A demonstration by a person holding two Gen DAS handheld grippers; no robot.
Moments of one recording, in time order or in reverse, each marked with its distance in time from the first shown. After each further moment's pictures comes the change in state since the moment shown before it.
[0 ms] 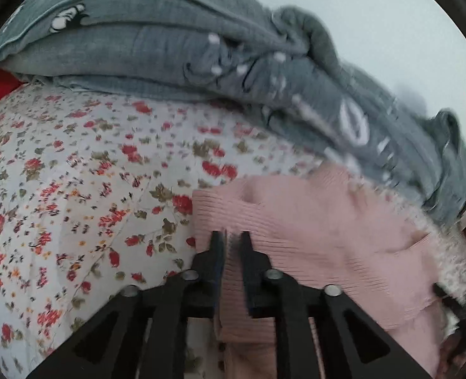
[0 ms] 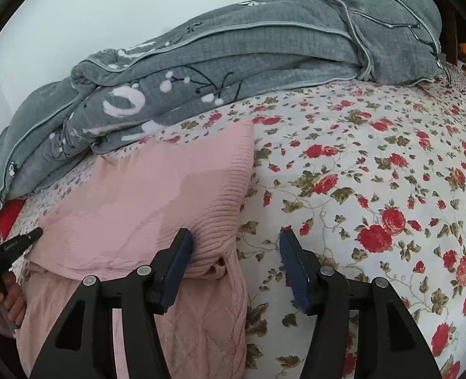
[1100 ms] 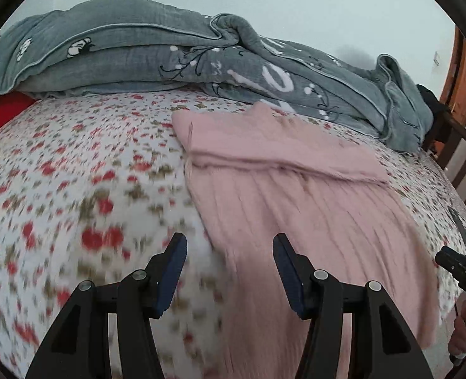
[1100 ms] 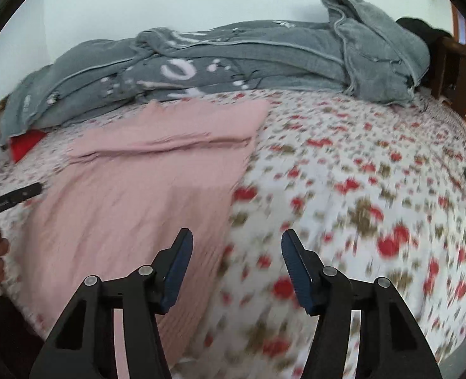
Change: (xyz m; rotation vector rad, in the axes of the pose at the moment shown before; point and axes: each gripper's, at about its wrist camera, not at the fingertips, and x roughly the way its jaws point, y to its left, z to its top) left arm -0.148 -0.044 -0.134 0.196 0.031 -0.004; right arm -0.160 0.001 -0.126 -0.213 0.004 0.034
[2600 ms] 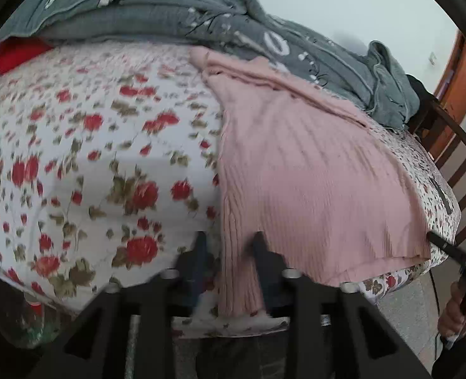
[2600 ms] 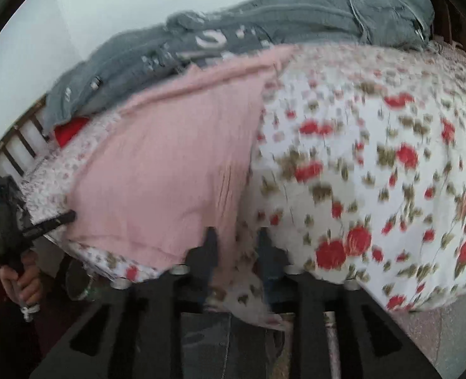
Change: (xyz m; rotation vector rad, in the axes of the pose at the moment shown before) left arm -0.036 0.020 -0.112 -0.067 0.071 -0.064; right arm -0.034 -0.006 -0.086 0.057 0.015 0.190
